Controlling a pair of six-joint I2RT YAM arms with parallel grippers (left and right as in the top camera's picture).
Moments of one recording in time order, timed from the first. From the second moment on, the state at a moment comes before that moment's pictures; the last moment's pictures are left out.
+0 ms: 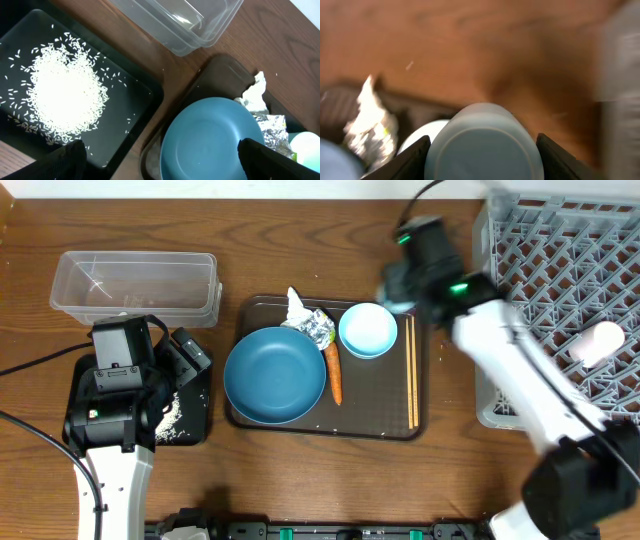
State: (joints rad) left arm 0.11 1.05 1.03 -0.92 -0.03 -0.56; right arm 0.34 1.71 1.51 -0.62 0.13 0.22
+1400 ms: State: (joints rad) left arm 0.11 1.05 1.03 -0.92 -0.03 -0.56; right arm -0.36 1.86 1.60 -0.67 -0.01 0.14
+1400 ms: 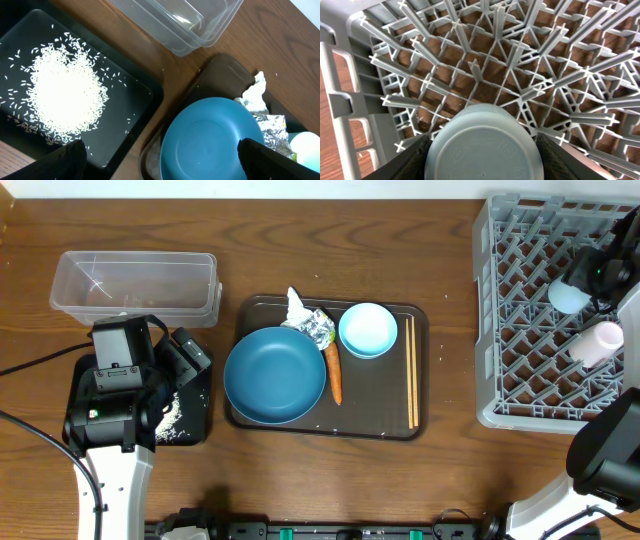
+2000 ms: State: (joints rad) left arm 0.11 1.05 1.03 -0.92 -0.03 -0.56; right arm -0.36 1.86 1.60 -0.70 0.04 0.12
